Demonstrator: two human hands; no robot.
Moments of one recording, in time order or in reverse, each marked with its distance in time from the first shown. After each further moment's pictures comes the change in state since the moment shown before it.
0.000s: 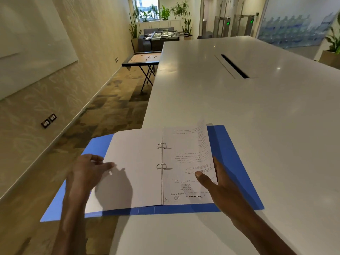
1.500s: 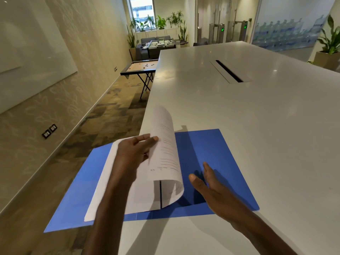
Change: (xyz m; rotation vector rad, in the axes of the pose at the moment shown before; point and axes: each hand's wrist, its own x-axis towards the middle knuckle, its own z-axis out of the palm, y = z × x) left_hand -0.056 0.111 0.055 -0.701 -0.324 0.056; right_hand -0.008 -0.017 -0.004 -0.154 -0.169 0.129
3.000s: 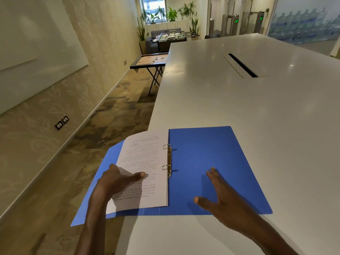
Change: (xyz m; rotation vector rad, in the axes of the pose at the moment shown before) left_hand 0.016 -0.068 -0.097 1.060 0.111 -0.294; right_hand -0.007 0.005 0.003 -0.352 -0.033 -0.079
